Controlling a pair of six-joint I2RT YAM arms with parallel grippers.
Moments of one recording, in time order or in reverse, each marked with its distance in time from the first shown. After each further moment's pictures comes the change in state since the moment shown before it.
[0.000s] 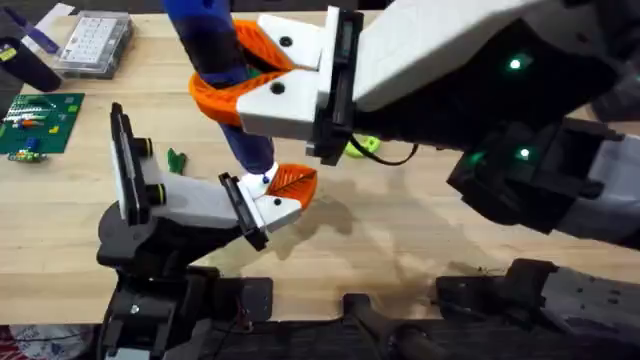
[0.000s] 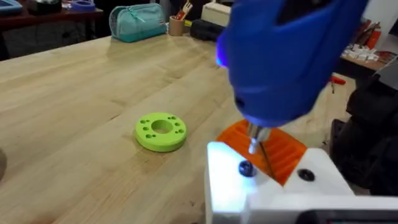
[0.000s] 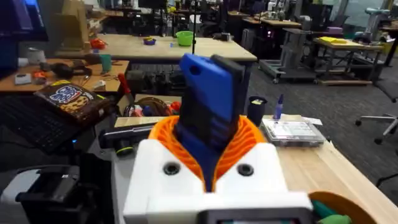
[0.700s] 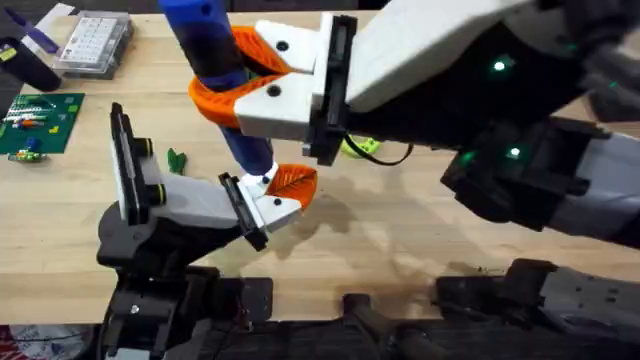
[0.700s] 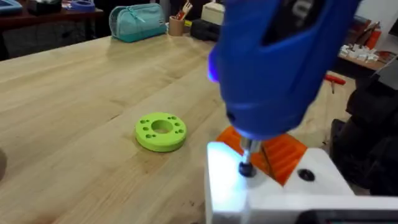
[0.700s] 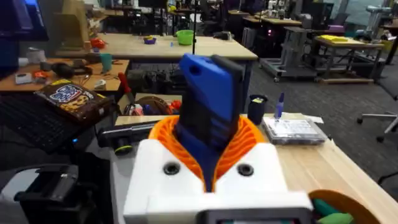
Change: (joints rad) left arm 0.000 0.000 0.000 0.000 0.000 0.000; right arm 0.000 0.021 0.000 0.005 0.000 0.004
